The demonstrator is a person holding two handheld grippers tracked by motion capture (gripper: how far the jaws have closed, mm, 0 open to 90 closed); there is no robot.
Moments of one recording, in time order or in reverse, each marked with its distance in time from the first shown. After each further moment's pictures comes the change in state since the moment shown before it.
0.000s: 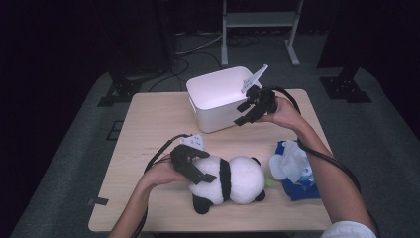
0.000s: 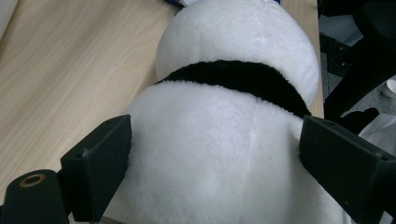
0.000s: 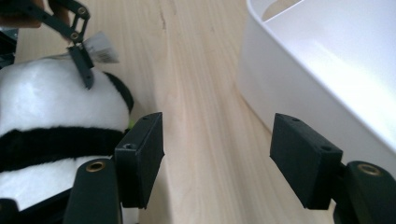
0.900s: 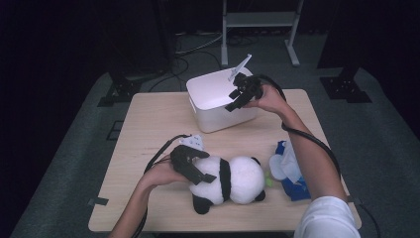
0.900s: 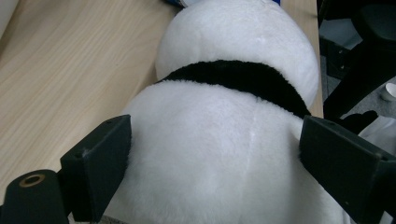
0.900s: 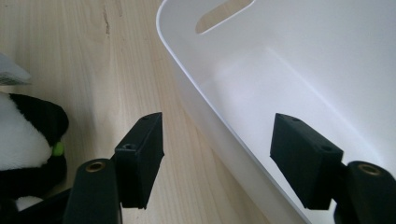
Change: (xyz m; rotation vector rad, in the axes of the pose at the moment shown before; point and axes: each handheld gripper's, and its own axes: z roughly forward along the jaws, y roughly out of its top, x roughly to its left) left arm 0.001 -0.002 0.000 -0.010 -0.001 -0.002; right arm -0.055 0.031 0.033 0.048 -0.067 -0.001
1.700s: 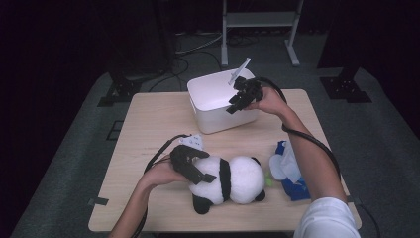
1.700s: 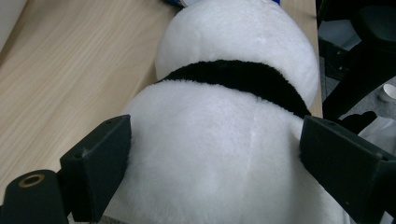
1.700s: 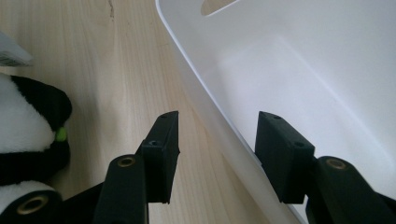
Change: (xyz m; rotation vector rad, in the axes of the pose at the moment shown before) left arm 0.001 0.000 0.000 0.001 -0.003 -0.001; right arm 0.001 -0.007 0.007 0.038 0.025 -0.008
